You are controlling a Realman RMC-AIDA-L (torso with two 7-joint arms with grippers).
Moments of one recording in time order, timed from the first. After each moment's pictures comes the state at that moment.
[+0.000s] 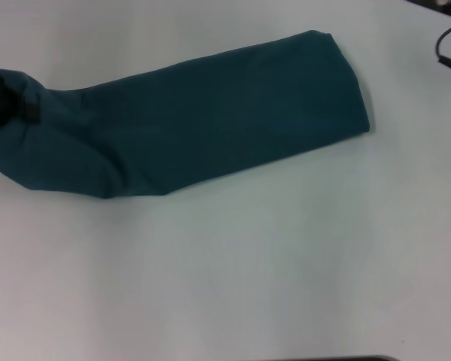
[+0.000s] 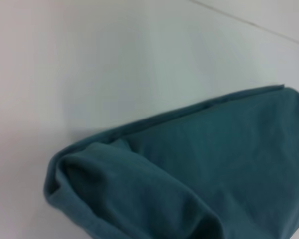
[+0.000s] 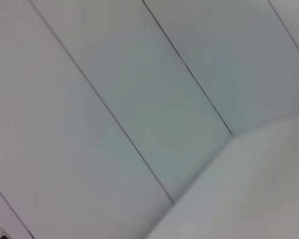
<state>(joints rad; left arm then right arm) -0.68 -1.92 -2.53 -0.93 -0.62 1.71 -2.60 0.60 2.09 -0.64 -0.65 -1.69 -1.38 1.77</state>
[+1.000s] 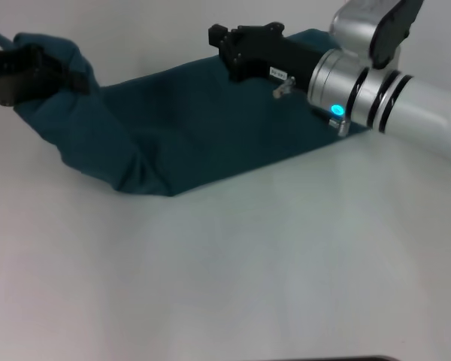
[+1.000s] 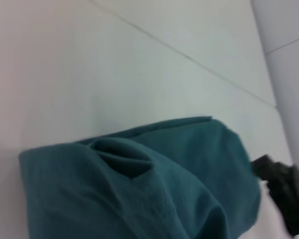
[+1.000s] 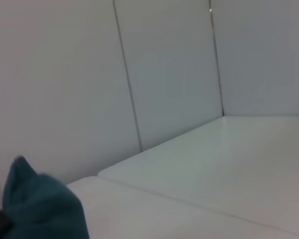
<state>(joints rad) -0.69 -1.98 -2.61 -0.90 -0.75 1.71 -2.63 0.88 2.12 -0.79 0.08 -1.28 -1.01 0.72</state>
